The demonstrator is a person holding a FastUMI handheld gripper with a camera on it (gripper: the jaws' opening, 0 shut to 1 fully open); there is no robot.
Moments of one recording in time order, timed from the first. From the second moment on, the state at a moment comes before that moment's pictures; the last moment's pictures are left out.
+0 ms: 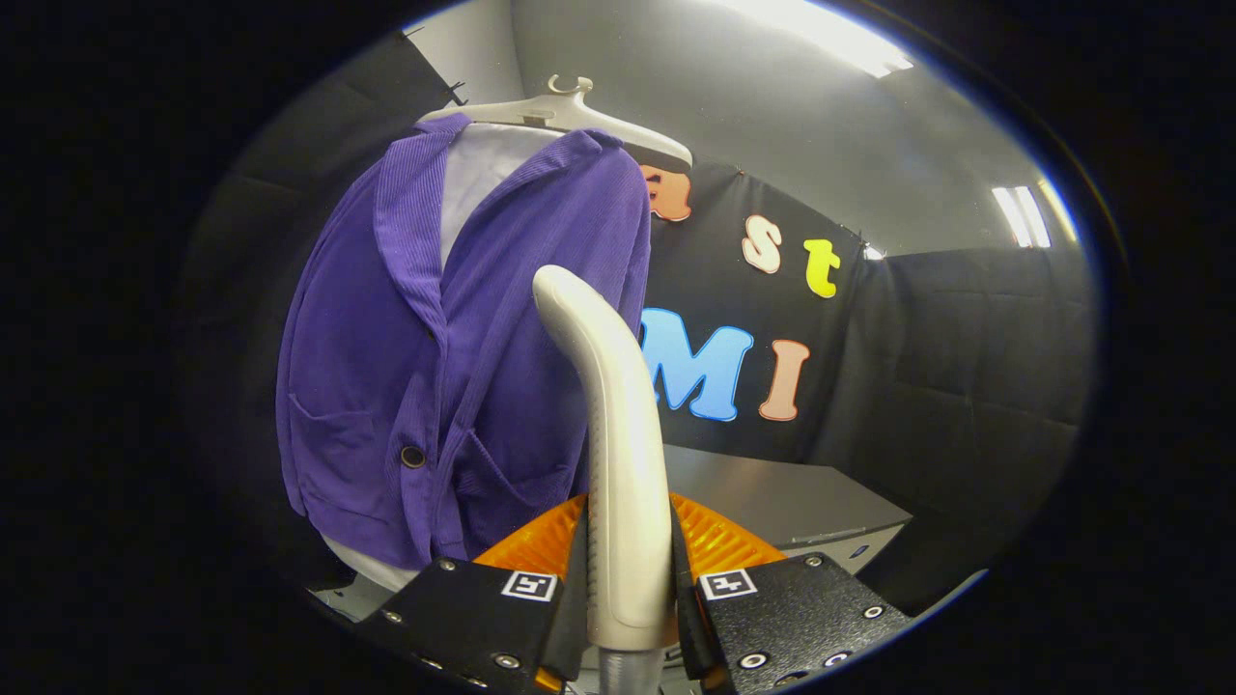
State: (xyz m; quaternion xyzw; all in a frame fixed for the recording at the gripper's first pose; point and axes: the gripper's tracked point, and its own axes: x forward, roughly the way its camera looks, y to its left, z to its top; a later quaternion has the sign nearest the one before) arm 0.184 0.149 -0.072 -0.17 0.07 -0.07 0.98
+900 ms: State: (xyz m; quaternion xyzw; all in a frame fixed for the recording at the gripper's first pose) arm 0.162 0.118 -0.191 -0.19 0.20 -0.05 0.96
